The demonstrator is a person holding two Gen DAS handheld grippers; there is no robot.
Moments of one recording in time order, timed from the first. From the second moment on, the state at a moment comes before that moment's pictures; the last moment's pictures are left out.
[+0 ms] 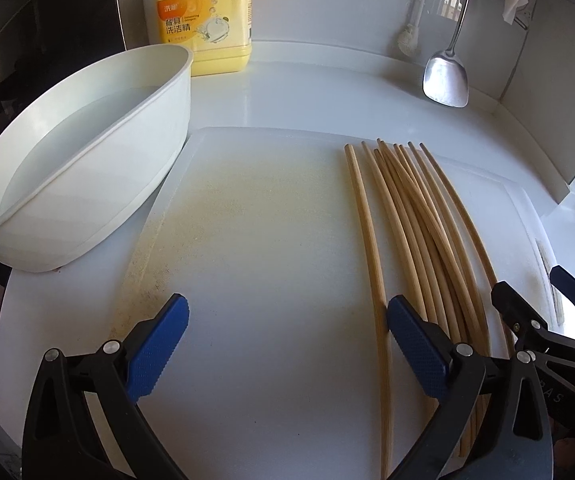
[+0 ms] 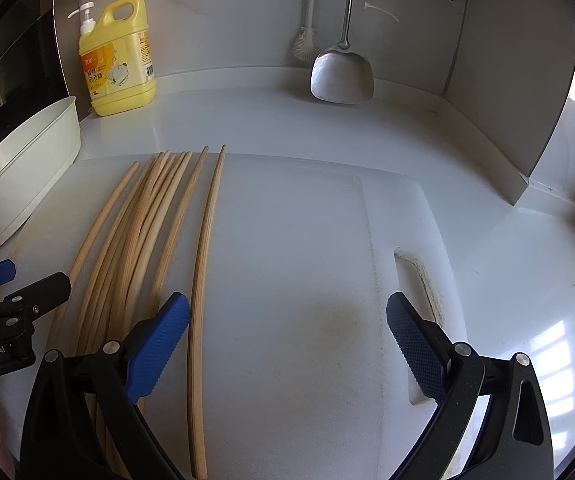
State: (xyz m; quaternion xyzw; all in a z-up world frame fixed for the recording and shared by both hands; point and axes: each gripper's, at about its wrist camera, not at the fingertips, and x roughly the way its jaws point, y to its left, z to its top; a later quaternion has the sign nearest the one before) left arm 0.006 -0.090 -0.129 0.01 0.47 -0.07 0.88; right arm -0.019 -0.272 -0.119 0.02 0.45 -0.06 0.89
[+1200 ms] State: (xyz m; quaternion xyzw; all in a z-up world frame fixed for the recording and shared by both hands) left arm -0.007 -0.104 -0.107 0.00 0.44 -0.15 0.89; right arm -0.020 -0.249 -0.104 0.03 0.42 0.02 0.91
